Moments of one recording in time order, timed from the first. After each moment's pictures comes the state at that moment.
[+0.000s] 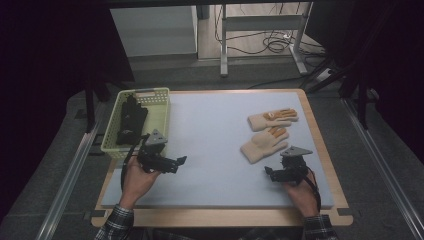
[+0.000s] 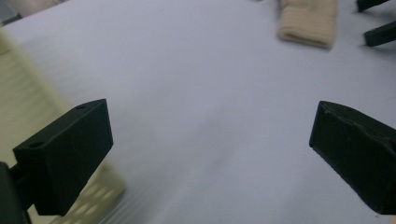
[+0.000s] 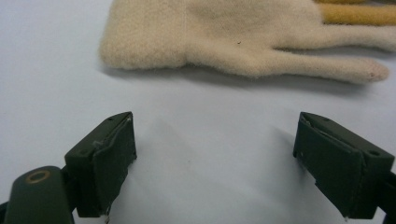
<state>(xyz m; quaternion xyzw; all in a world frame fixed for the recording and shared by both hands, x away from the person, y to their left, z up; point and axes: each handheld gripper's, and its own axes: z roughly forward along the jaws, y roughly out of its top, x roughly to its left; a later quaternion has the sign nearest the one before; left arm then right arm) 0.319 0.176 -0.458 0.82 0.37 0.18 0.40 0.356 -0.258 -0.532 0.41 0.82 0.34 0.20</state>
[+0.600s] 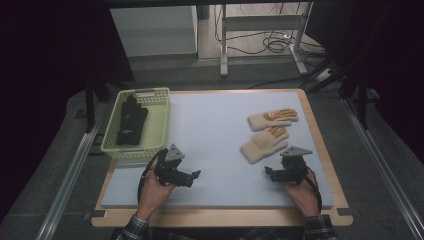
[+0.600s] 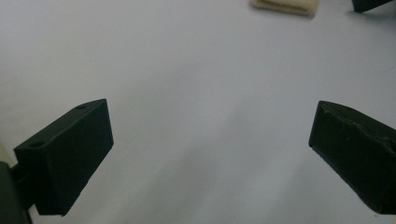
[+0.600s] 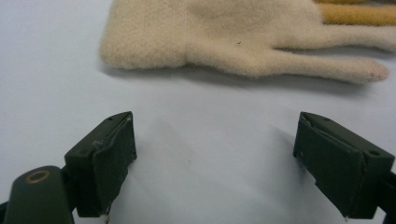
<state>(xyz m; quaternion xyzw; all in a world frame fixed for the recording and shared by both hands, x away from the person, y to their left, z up) 0.309 0.148 -0.507 0.82 0.37 0.16 0.39 0.356 -0.258 -0.532 0.41 0.82 0.34 0.20</state>
